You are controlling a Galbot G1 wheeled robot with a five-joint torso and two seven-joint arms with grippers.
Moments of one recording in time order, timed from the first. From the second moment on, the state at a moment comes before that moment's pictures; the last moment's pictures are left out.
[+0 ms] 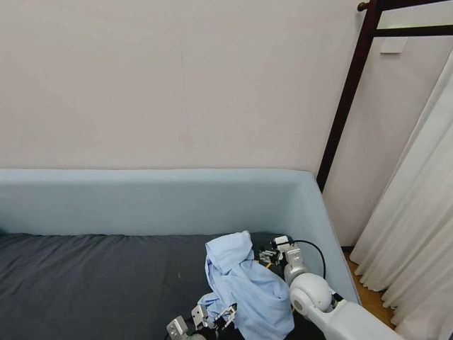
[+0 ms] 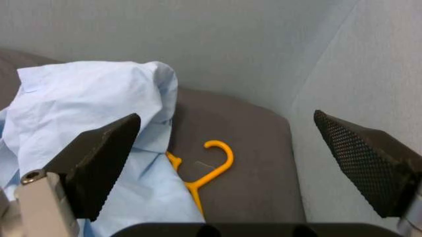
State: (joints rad) left arm 1.20 -1.26 0.01 -1.69 -1.35 0.15 -0.42; right arm -0.72 0.97 -0.24 1.62 0.70 -0.38 0.51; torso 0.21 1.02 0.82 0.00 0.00
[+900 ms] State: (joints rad) left arm 1.11 -1.34 0.06 -1.57 -1.31 0.16 -0.40; right arm -0.70 0.96 -0.25 1.60 0.72 -0.39 0.53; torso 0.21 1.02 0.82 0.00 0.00
